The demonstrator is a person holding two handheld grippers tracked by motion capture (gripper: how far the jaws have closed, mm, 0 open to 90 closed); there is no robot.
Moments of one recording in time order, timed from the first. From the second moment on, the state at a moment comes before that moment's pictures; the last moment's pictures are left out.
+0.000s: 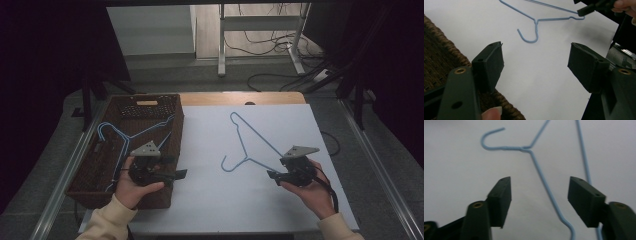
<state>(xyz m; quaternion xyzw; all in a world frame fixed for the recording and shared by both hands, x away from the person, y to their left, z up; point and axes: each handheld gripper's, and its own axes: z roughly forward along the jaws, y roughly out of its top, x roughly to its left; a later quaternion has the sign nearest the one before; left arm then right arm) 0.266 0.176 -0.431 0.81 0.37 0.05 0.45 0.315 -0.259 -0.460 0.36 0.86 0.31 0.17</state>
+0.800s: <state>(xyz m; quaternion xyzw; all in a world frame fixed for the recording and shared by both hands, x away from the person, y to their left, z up) 0.262 0.174 -0.433 0.81 0.37 0.05 0.45 0.358 -0.282 -0.486 0.44 0.86 0.21 0.13</state>
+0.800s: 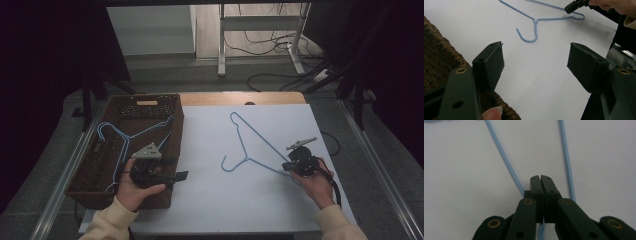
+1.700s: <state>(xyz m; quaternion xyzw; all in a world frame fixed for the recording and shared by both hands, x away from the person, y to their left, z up) 0.261 0.175 -0.435 0.81 0.37 0.05 0.45 0.342 -0.278 -0.496 0.43 0.88 0.19 0.09</state>
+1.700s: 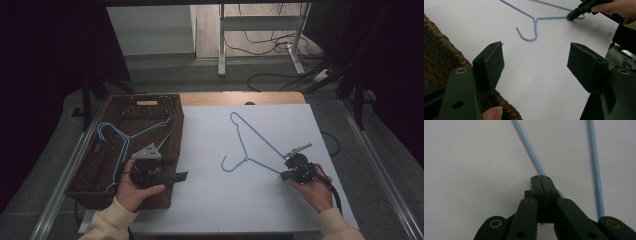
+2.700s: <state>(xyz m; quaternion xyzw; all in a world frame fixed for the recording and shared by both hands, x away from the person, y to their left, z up) 0.261 0.177 -0.433 0.81 0.37 0.04 0.46 0.380 -0.127 -0.494 0.36 0.90 0.26 0.04</state>
